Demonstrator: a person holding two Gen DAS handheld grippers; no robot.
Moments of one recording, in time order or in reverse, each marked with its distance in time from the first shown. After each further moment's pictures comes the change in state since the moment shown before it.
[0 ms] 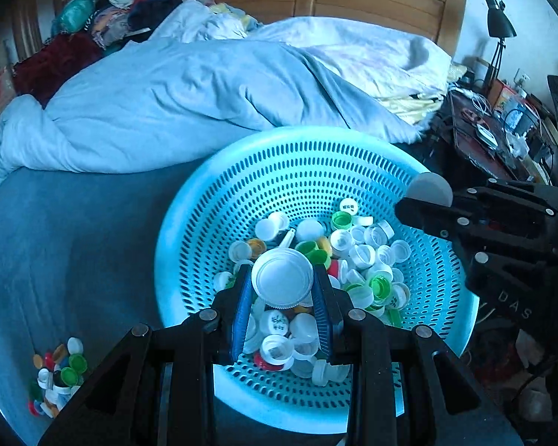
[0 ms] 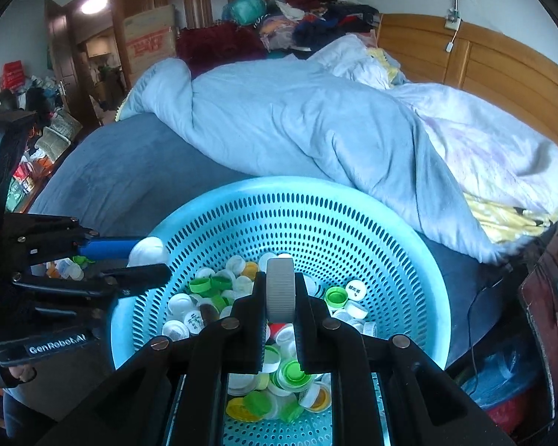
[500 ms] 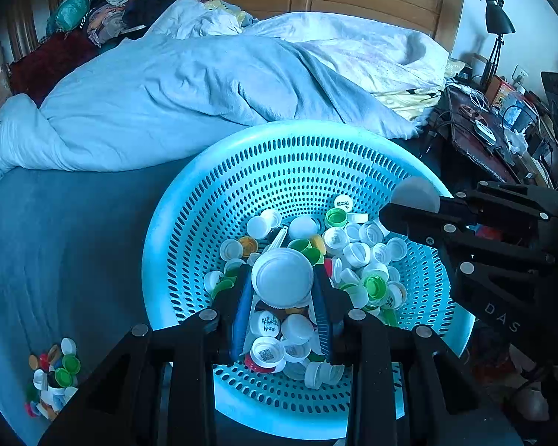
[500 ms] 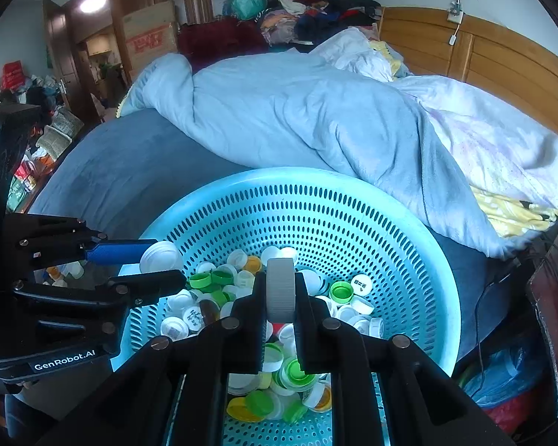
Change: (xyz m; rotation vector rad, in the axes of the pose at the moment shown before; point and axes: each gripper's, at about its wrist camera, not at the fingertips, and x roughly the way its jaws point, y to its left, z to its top) left arm 0.006 -0.004 0.001 0.000 0.012 -0.013; right arm 0.005 0.001 -0.002 0.003 0.016 0.010
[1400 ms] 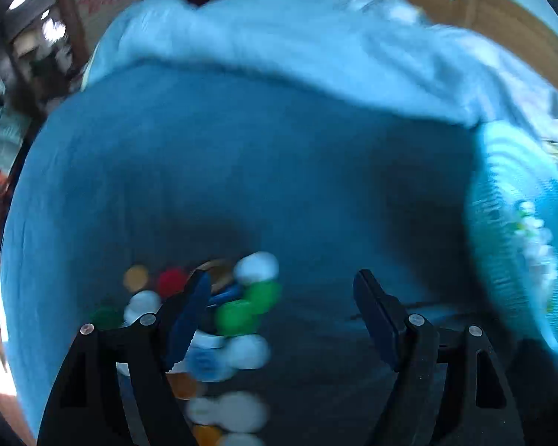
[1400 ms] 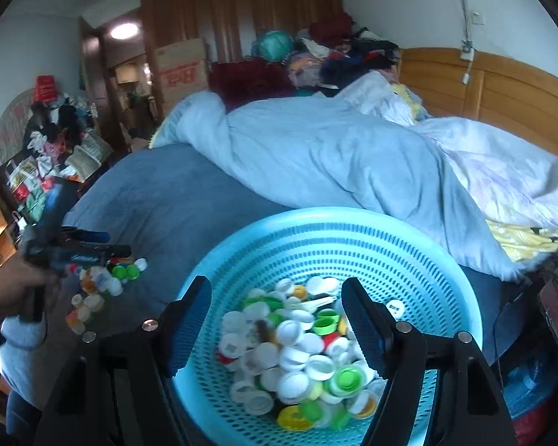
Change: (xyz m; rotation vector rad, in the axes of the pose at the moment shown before) left arm -0.002 0.278 -0.137 -0.367 0.099 0.302; right arm -0.046 0.058 -0.017 -0.072 -0.183 0.097
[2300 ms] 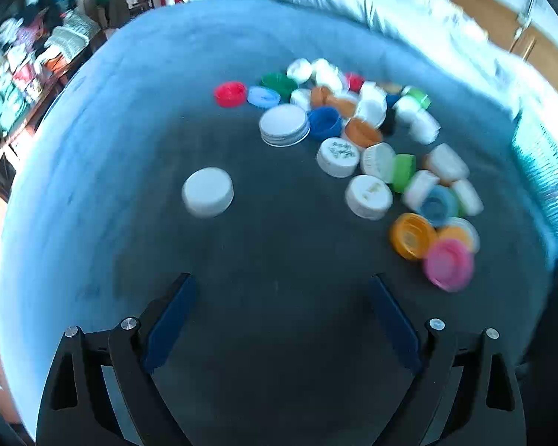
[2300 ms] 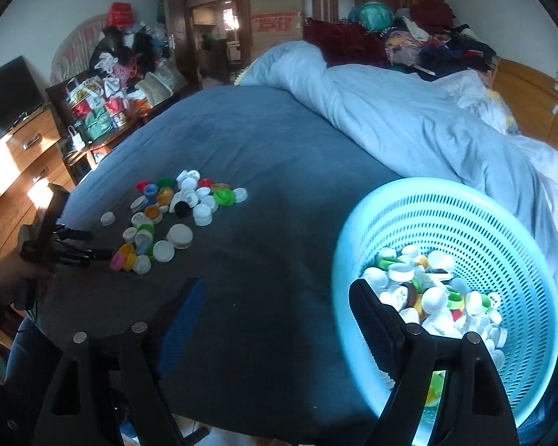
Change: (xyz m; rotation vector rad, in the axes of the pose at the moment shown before) left arm -0.059 0.129 -0.235 -0.272 -0.038 -0.009; right arm 0.040 0.134 -0.054 -0.217 0.170 0.193
